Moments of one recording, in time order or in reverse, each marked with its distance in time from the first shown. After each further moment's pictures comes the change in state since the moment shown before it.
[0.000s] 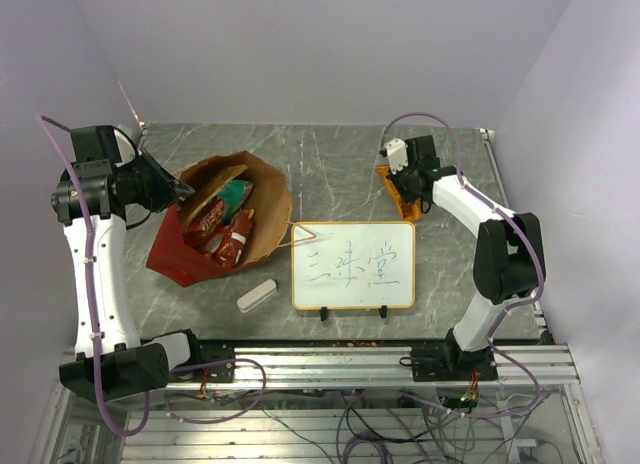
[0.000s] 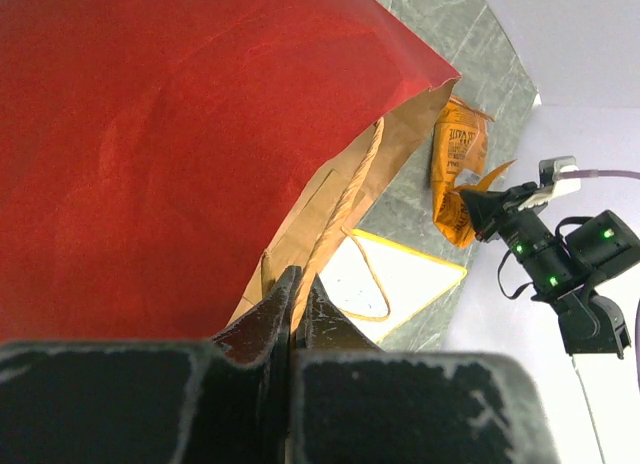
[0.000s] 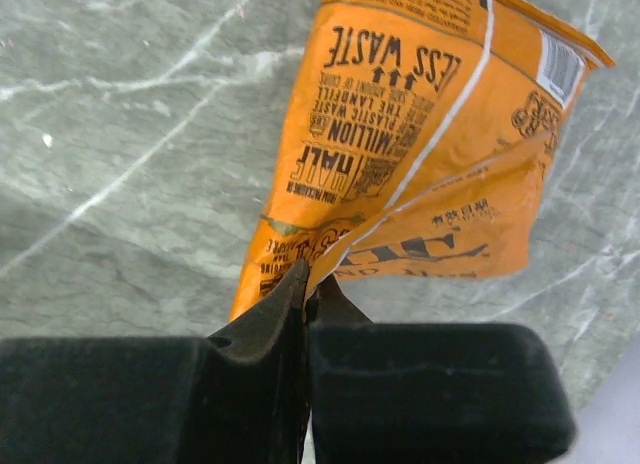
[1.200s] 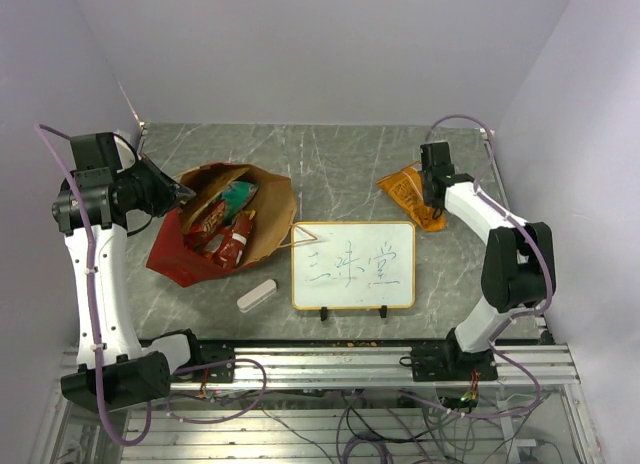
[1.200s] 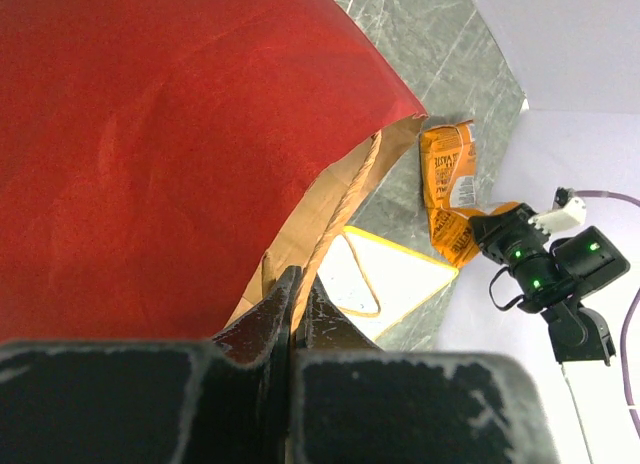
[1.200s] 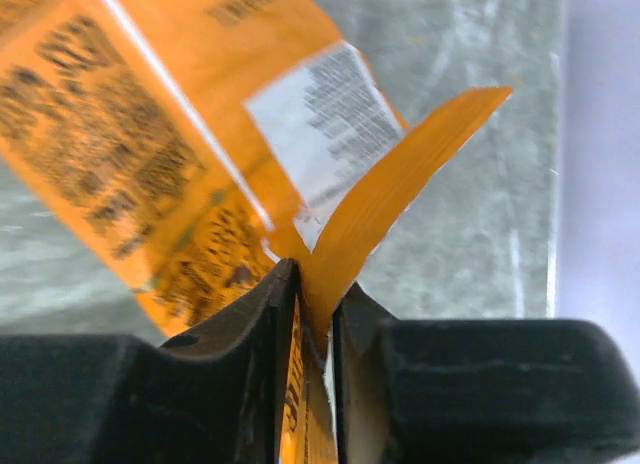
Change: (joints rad) left arm 0.002 -0.050 -0.045 0.021 0.004 -0.032; right arm -0.053 -0.047 -0.048 -0.011 0.394 0.423
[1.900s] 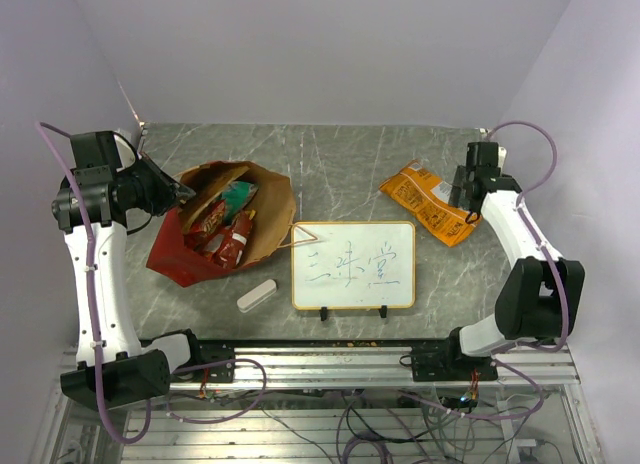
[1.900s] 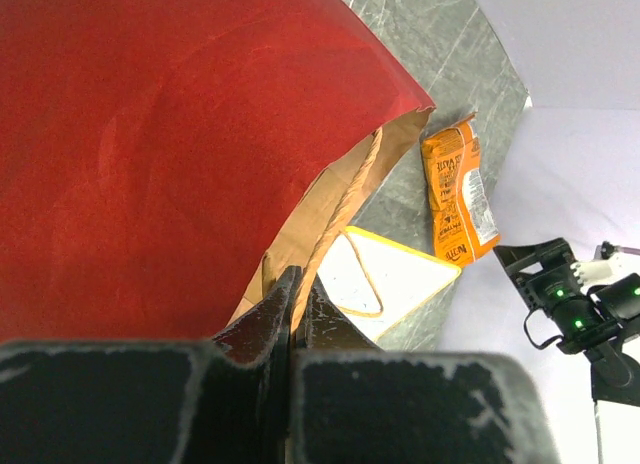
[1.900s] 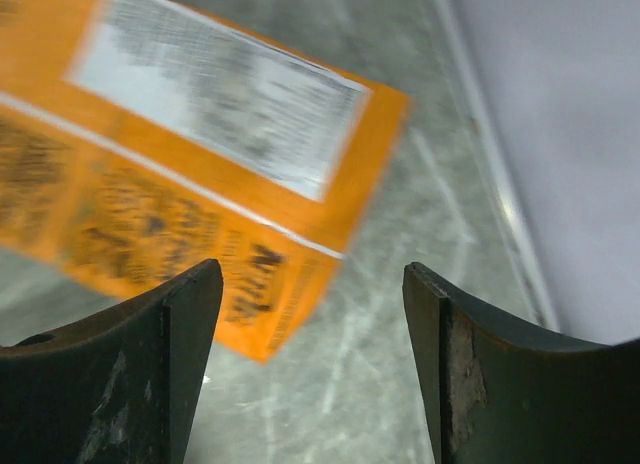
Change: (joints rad) left arm 0.000 0.011 0.010 -0.005 0.002 0.013; right arm -0.215 -0.215 -0.063 -0.199 0.084 0.179
